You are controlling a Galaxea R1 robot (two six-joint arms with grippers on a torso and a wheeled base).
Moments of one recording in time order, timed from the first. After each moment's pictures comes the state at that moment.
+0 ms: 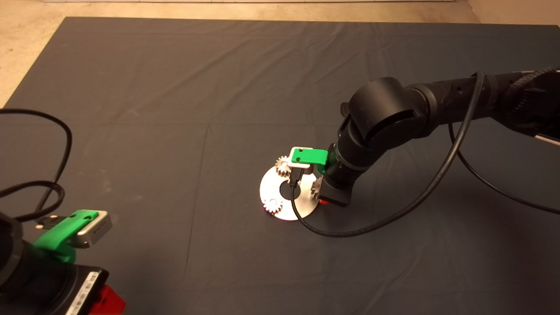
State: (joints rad) left arm -0.52 1.90 -0.32 -0.02 1.53 -1.49; right arm 0.35 2.75 -0.99 -0.28 -1.53 0.56
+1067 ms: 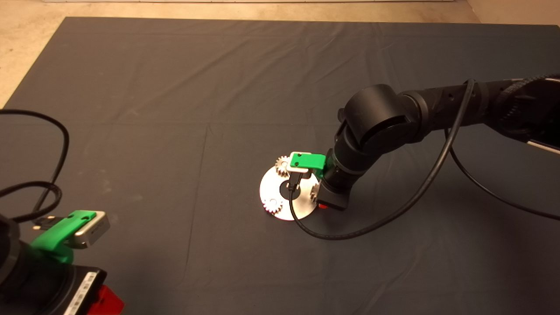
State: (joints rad) left arm -0.52 1.89 -0.32 -0.02 1.53 -1.49; right arm 0.32 2.76 -1.00 -0.29 -1.53 0.55
